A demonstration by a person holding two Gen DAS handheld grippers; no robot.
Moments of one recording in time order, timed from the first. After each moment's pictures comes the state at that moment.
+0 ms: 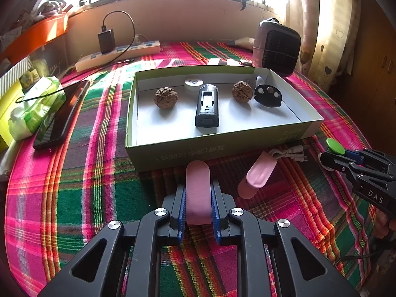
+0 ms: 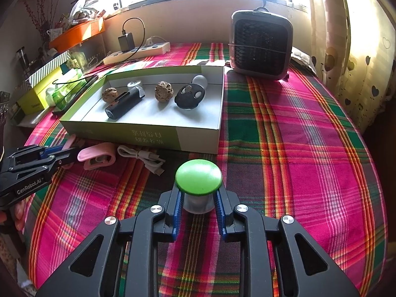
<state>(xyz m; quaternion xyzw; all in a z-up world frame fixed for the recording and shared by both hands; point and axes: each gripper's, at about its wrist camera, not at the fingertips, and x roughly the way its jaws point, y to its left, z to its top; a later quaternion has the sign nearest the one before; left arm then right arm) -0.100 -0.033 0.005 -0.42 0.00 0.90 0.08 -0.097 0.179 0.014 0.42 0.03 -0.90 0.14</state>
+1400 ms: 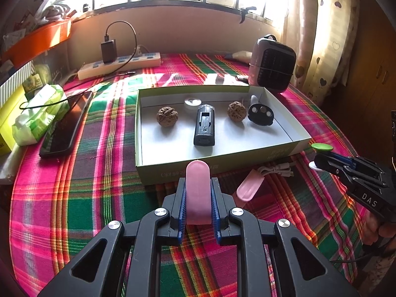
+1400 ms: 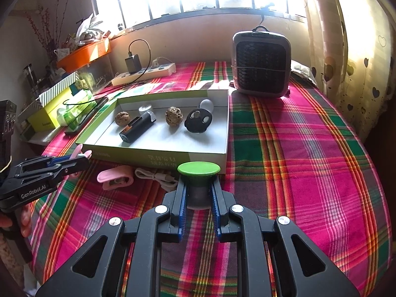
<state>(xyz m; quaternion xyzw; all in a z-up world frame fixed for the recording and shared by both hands) -0.095 -0.037 0.032 -0.40 -0.02 0.91 0.09 -0.093 0.177 0.036 0.37 -0.01 -0.92 0.15</state>
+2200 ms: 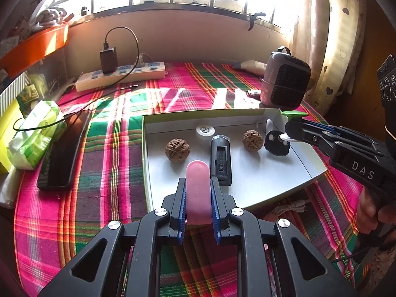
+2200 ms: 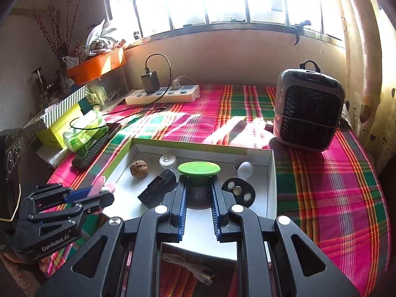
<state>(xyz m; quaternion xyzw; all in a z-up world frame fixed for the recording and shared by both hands) -0.146 -0.048 0.040 -0.40 -0.03 0.91 0.09 -0.177 0.123 0.065 0.35 0.00 -0.91 0.21</state>
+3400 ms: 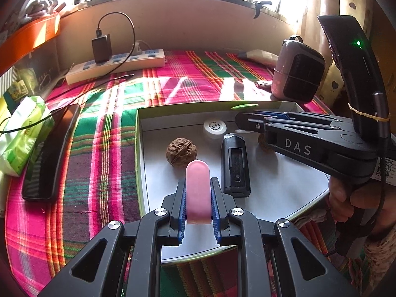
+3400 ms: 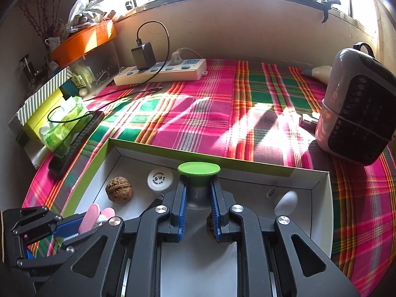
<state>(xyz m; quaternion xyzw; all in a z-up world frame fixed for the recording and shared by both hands) -0.180 -0.048 0.019 -0.42 -0.02 0.90 0.09 -0.245 0.082 0.027 0.41 0.02 -0.89 0.21</state>
